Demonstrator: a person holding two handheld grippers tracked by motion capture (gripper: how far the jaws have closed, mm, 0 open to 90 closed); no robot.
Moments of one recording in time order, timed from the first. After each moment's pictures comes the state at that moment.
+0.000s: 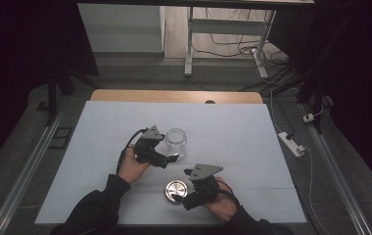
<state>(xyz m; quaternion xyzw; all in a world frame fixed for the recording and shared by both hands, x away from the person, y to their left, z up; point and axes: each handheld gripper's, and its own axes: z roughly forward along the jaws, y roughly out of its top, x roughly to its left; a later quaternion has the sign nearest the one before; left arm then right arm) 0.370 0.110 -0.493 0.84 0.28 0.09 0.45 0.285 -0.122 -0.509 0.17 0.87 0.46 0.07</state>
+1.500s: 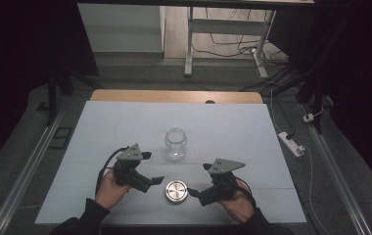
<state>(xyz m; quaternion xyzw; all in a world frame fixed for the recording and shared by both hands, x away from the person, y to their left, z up) 0.292 0.148 -0.483 0.84 0.27 0.06 0.47 0.287 -0.166 -0.486 0.24 0.85 0.47 0.09</state>
